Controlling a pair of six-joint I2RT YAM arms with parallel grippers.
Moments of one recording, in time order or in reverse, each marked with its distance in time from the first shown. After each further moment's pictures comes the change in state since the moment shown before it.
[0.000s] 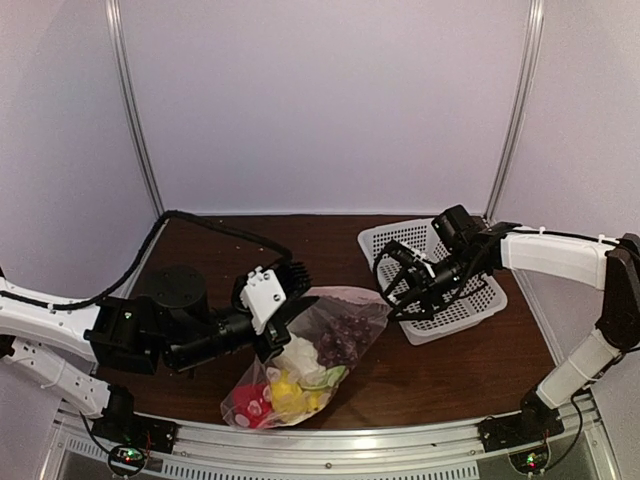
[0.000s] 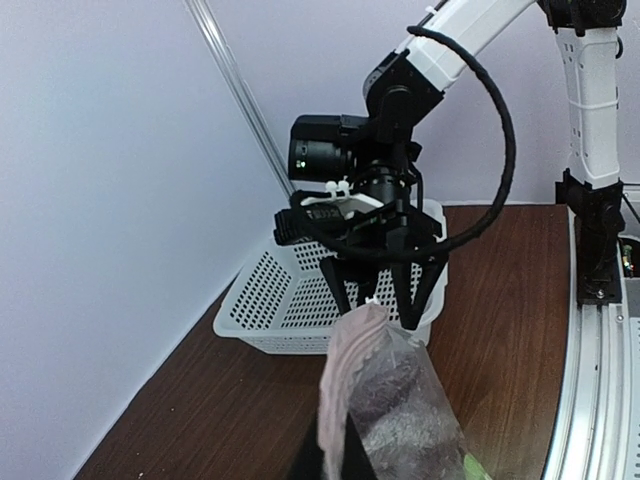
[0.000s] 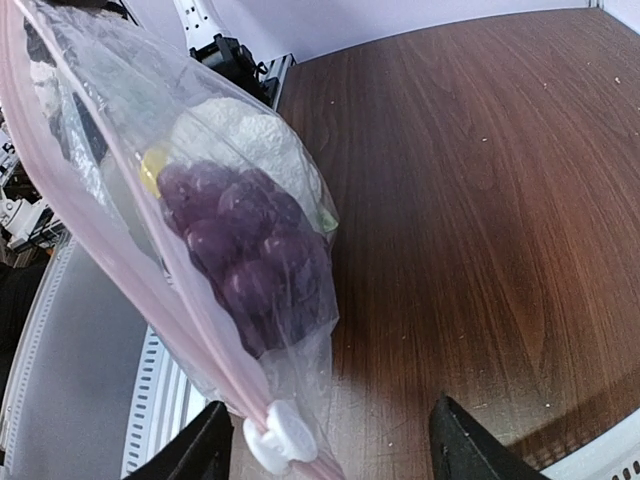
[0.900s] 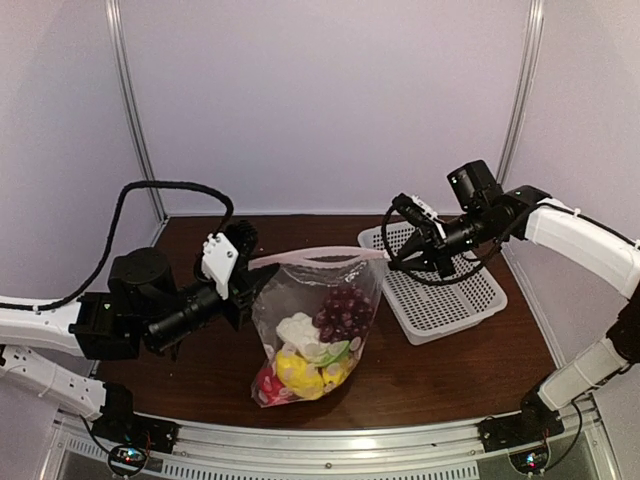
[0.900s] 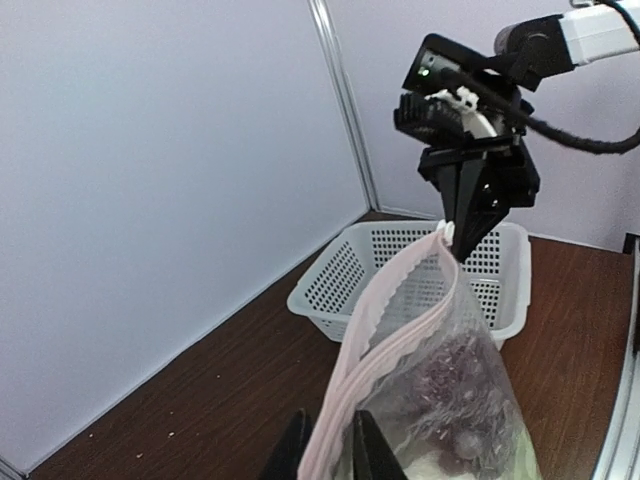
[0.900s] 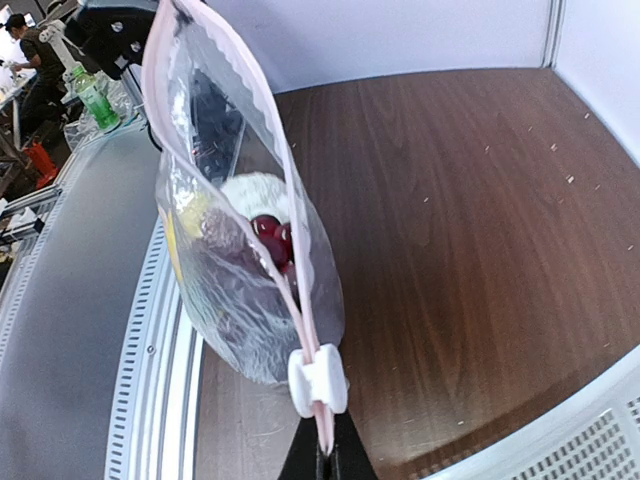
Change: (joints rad) left arm 0.113 -0.135 -0.098 0.043 -0.066 -0.069; right arm 0.003 -0.084 0.201 -0.132 0.104 0.002
